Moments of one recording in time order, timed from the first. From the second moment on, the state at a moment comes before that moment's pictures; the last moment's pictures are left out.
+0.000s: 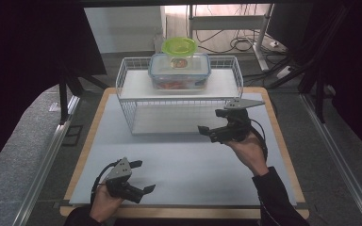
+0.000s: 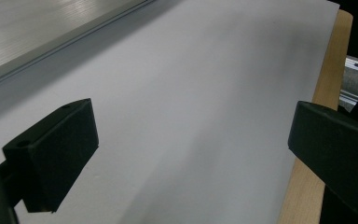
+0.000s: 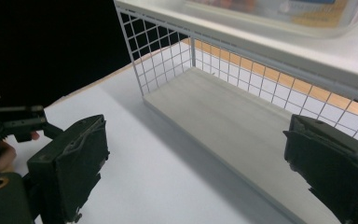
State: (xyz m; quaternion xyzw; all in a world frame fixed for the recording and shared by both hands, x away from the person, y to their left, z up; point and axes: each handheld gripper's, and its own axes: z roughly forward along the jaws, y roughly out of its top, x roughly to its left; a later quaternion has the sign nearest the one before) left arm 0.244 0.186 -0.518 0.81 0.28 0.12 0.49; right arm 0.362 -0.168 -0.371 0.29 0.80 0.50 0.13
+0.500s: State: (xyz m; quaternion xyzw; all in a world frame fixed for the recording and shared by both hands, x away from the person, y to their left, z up) left arm 0.244 0.185 -0.518 0.82 0.27 0.13 0.49; right arm 0.343 -0.180 -0.402 0.28 0.81 0.48 0.16
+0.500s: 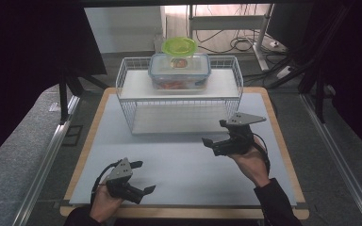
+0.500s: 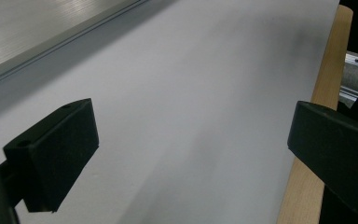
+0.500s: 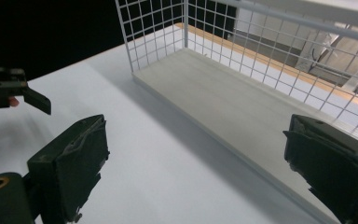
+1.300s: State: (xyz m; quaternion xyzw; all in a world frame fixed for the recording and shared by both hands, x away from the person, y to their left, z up) left arm 0.243 0.185 -0.517 0.82 0.29 0.12 0.48; right arm 0.314 -0.209 -0.445 0.31 0.82 0.44 0.19
